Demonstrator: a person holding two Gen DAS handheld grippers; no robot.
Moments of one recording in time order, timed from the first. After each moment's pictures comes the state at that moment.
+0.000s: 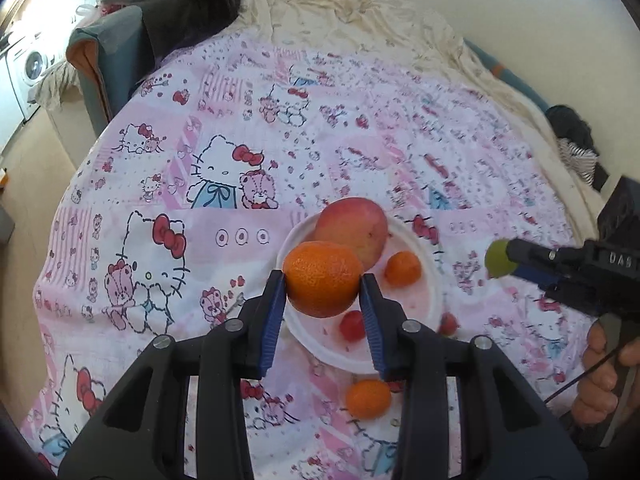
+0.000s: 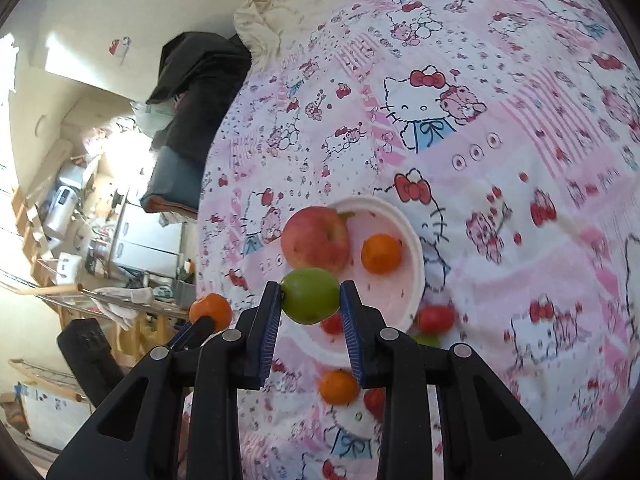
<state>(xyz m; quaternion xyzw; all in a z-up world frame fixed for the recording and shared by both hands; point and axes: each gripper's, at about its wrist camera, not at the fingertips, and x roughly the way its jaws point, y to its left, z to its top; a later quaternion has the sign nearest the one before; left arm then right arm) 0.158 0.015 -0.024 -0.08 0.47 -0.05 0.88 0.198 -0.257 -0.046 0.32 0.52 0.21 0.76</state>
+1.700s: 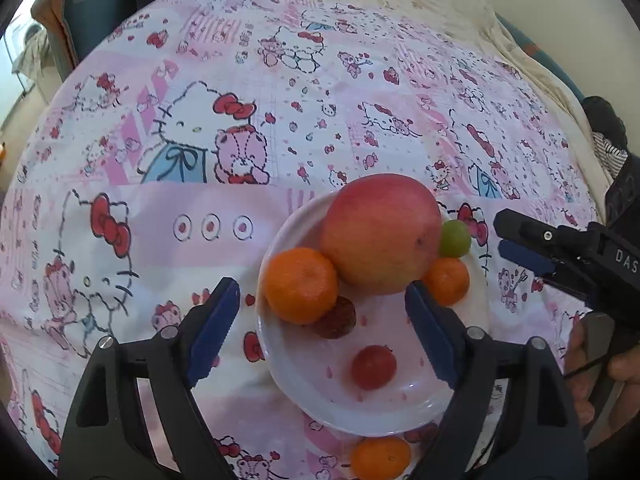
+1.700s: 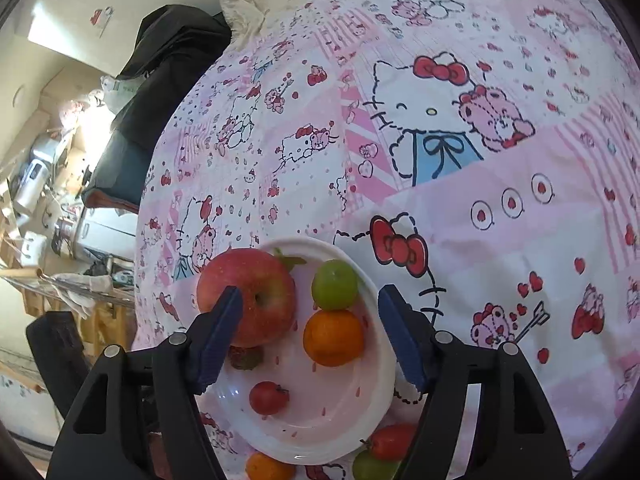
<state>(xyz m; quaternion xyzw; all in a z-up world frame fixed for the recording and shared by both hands) 0.217 0.001 -0.094 -0.09 0.53 -0.03 0.84 0.268 -0.234 -0.109 0.25 0.54 0.21 0.78</state>
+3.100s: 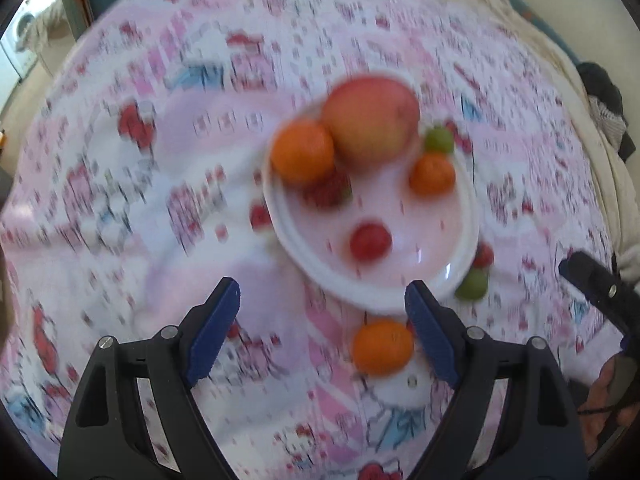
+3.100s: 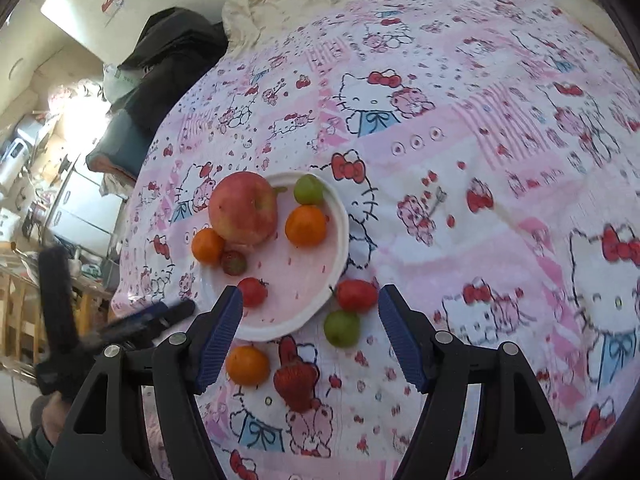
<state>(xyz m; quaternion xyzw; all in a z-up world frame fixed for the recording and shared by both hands) 0.144 -0.007 -0.098 -0.10 0.60 -0.05 0.79 0.134 -0.263 -0.062 0.21 0.52 0.15 0.82</state>
